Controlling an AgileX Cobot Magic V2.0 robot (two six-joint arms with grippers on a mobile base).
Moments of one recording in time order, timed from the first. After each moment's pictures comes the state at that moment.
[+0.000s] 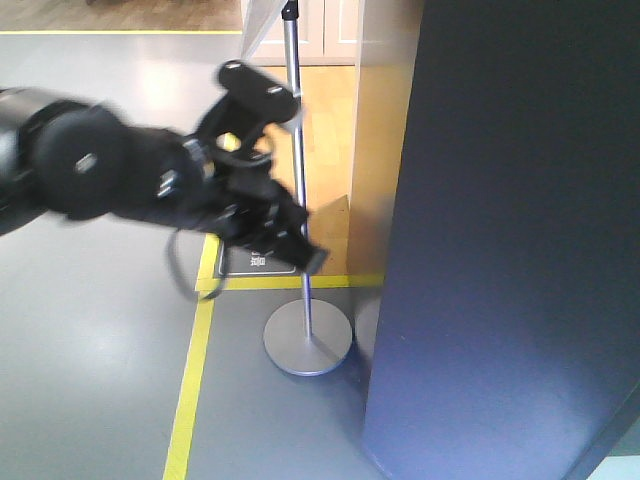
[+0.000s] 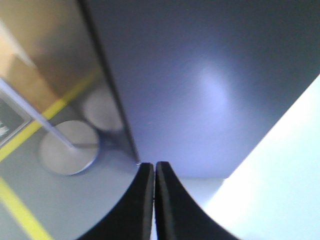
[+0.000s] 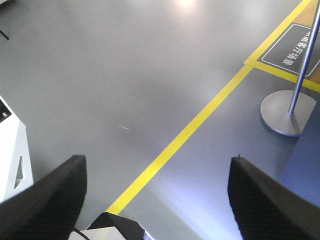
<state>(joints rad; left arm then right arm) -0.65 1.52 -1.33 -0.14 0.64 0.19 0.34 0.30 -0.47 0.55 0.95 -0.44</state>
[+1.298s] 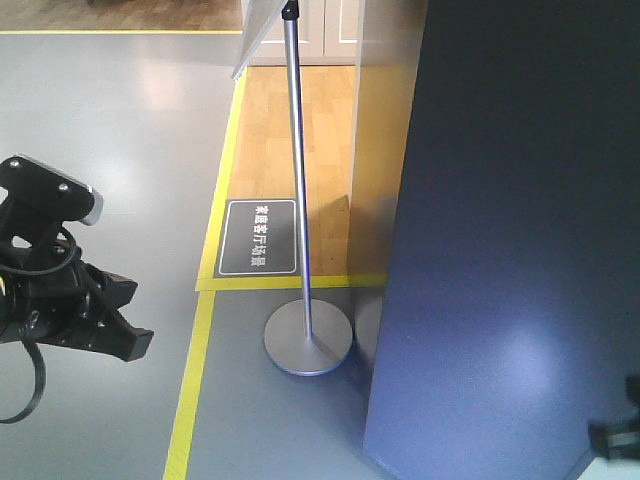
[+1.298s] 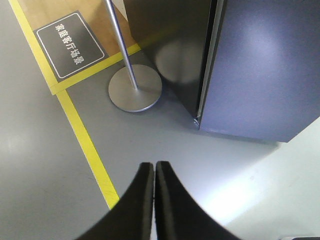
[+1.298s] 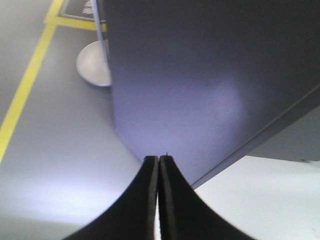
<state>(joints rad) -0.42 1.15 -0.83 0.00 0.57 0.06 0.34 0.71 -0.51 -0.42 0.70 0.38</state>
